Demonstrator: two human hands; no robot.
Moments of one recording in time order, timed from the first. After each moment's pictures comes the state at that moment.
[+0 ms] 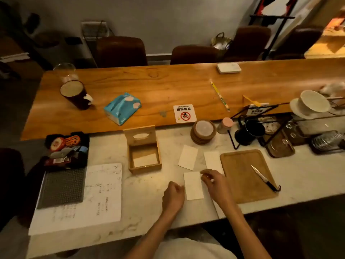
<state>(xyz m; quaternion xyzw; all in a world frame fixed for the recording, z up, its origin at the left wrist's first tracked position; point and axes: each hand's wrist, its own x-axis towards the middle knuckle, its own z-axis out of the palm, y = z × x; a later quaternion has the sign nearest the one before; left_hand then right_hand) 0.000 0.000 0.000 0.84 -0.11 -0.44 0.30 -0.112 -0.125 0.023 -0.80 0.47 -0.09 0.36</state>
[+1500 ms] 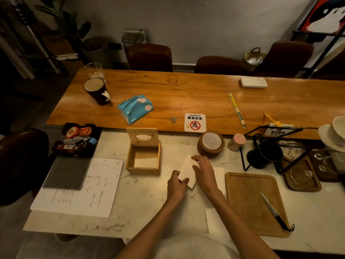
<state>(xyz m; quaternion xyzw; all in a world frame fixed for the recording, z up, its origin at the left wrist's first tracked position) 0.007 -0.077 -0.006 0.83 -0.06 -0.35 0.43 -0.041 -0.195 -0.019 -0.85 0.32 -0.13 0.39</state>
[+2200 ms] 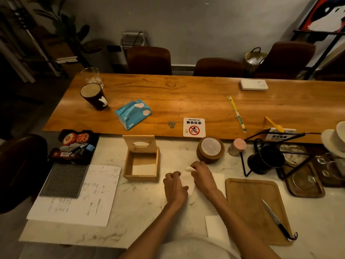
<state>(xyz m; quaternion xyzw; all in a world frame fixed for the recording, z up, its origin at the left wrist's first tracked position) 0.017 -0.094 -0.032 0.92 -0.16 -0.26 0.24 -0.024 -0.212 -0.028 -0.88 0.32 0.01 0.34</state>
